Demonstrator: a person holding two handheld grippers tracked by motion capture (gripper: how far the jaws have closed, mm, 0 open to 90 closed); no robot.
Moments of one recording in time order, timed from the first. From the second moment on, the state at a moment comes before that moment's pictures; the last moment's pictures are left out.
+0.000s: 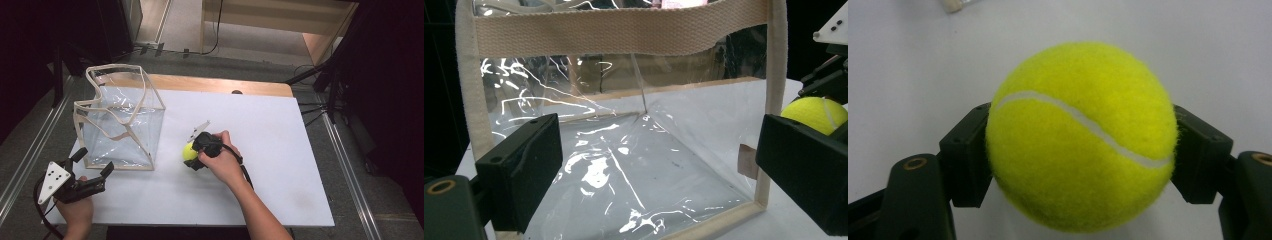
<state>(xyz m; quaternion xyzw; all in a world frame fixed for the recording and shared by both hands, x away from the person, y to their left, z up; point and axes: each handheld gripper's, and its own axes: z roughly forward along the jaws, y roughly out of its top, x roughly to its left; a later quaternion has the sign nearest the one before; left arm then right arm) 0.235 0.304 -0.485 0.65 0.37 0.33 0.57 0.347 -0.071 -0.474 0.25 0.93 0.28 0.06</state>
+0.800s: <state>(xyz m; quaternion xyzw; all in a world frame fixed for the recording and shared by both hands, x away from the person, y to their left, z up) 0.235 0.305 -0.485 0.65 0.37 0.33 0.58 0.364 -0.021 -0.452 0.20 0.93 0.29 0.04</state>
